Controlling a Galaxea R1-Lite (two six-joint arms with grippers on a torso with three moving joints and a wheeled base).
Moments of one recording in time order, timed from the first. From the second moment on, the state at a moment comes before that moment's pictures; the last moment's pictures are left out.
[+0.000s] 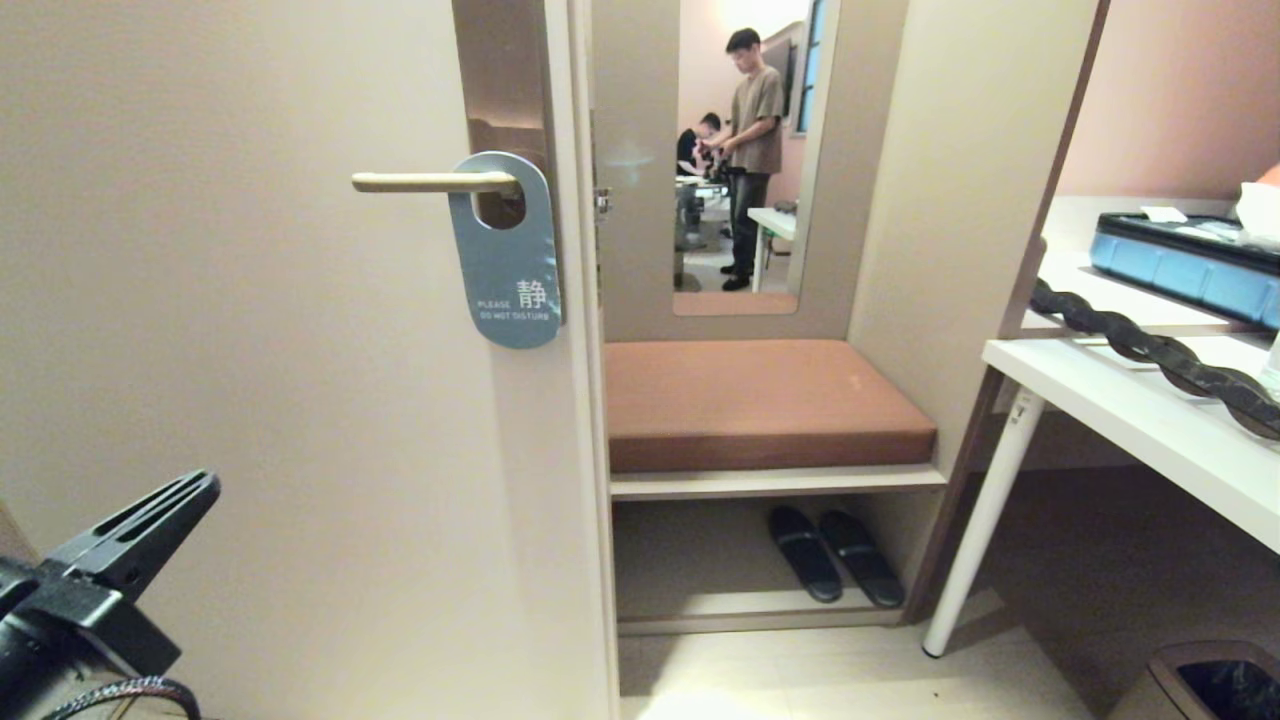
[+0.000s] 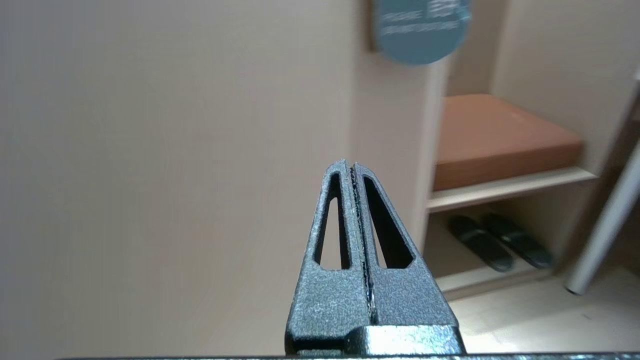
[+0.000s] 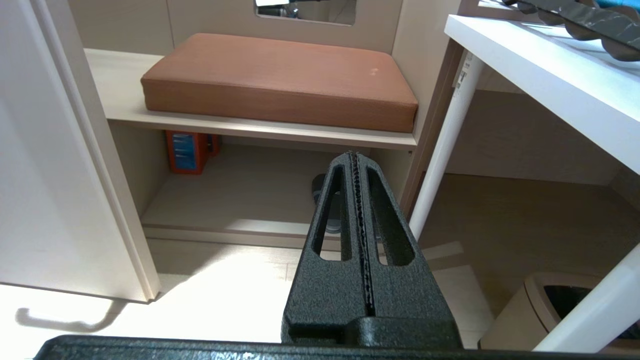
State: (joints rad) left arm -0.26 0.95 -0.11 -0.89 0.09 0.03; right arm 0.00 0.00 -0.02 0.05 0.01 -0.05
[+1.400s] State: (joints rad) left arm 0.00 0.14 0.00 -0.15 0.03 0.02; right arm 0.00 0.00 -0.02 0.05 0.01 -0.05
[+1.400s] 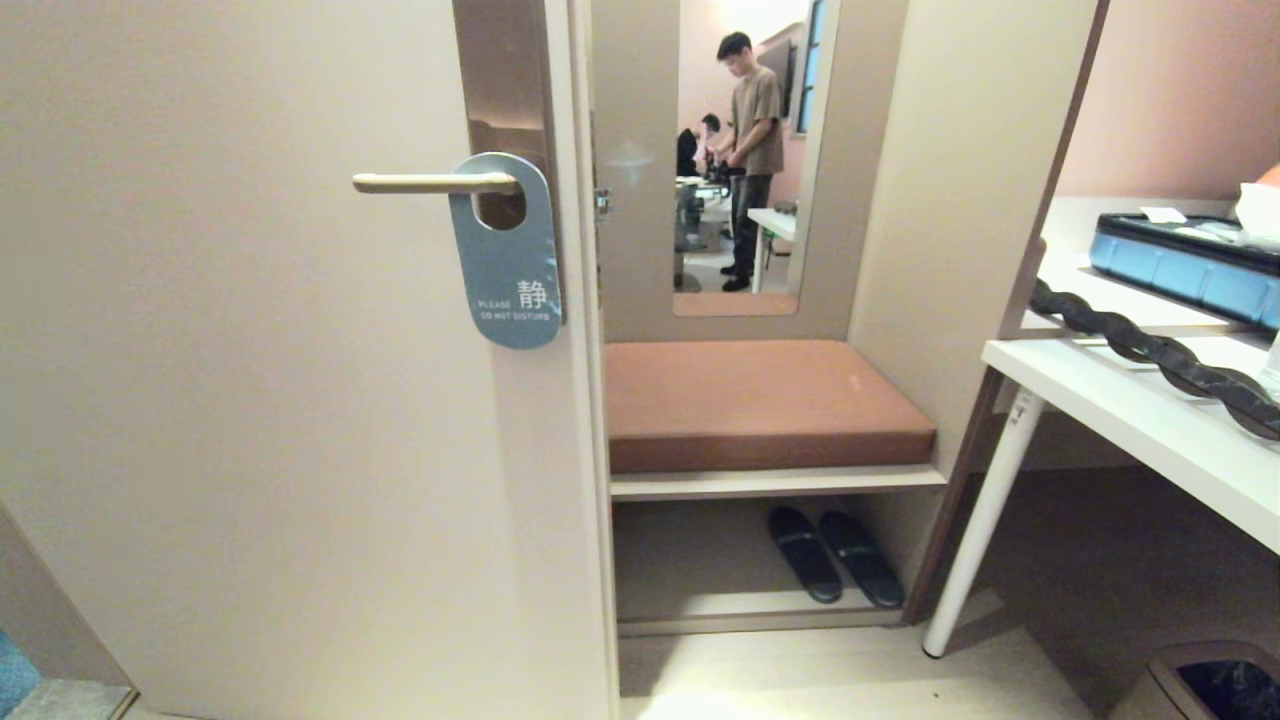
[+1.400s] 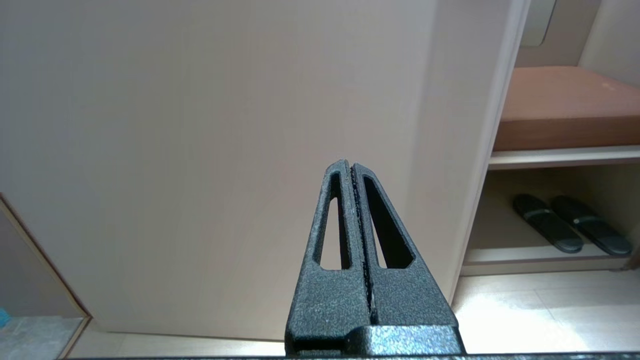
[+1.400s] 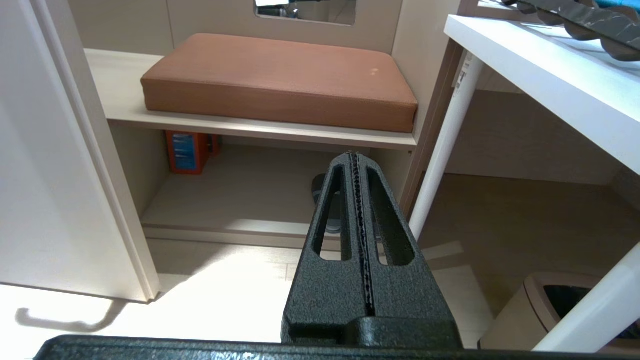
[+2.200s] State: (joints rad) left arm 0.00 0.00 0.00 0.01 -0.01 0.03; right arm 0.00 0.00 -0.02 0.05 0.01 -0.05
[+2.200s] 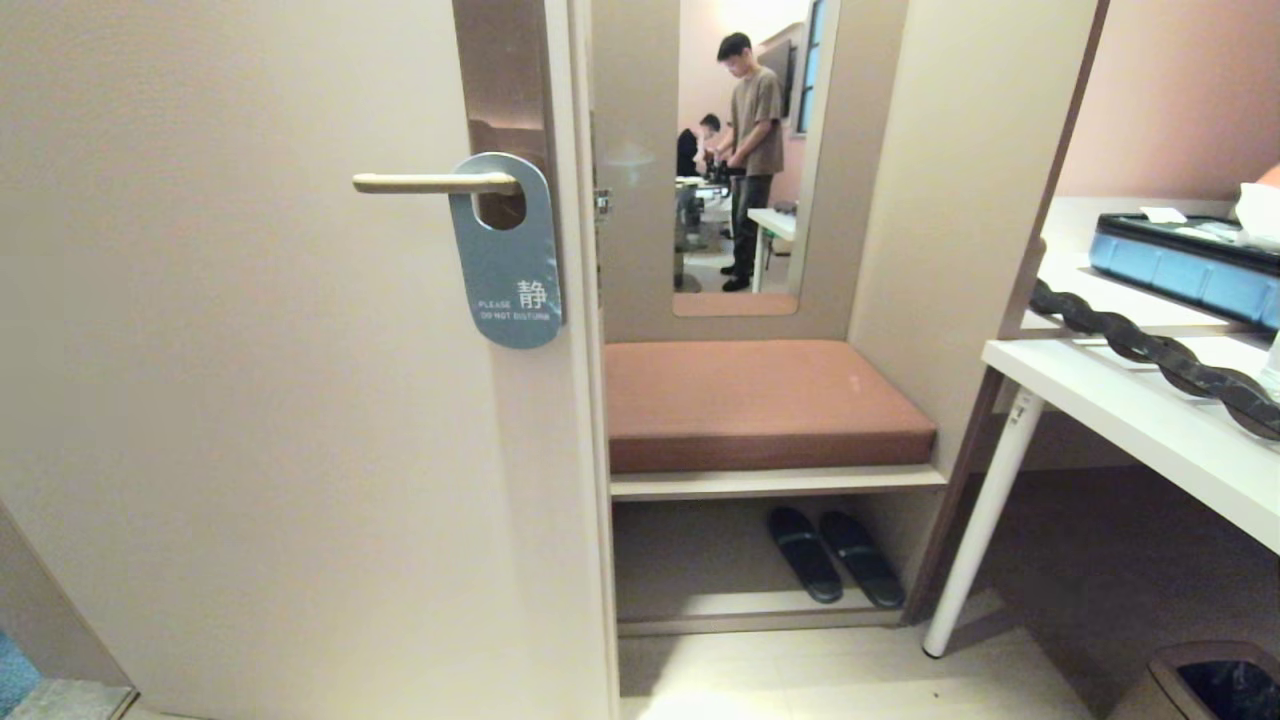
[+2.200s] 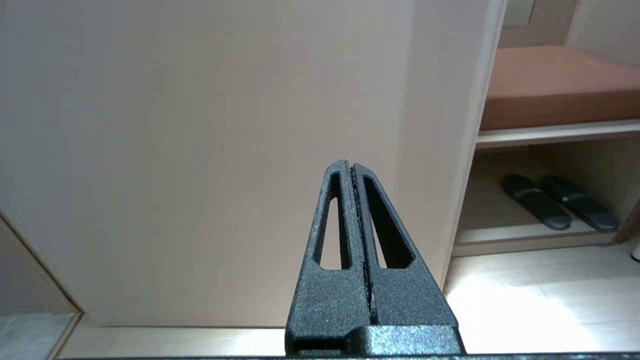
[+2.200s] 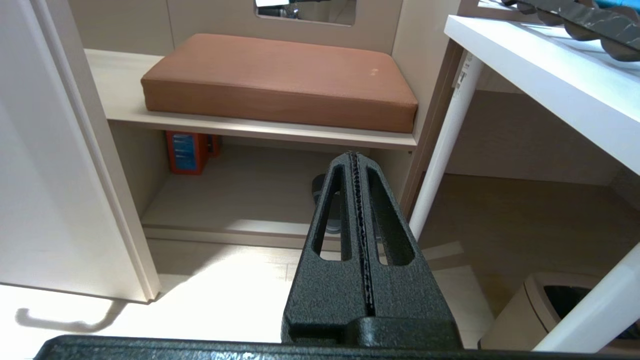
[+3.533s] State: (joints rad) left arm 0.00 0.00 0.00 0.01 0.01 0.02; right arm 0.00 0.00 -0.02 0.05 0.01 -0.05
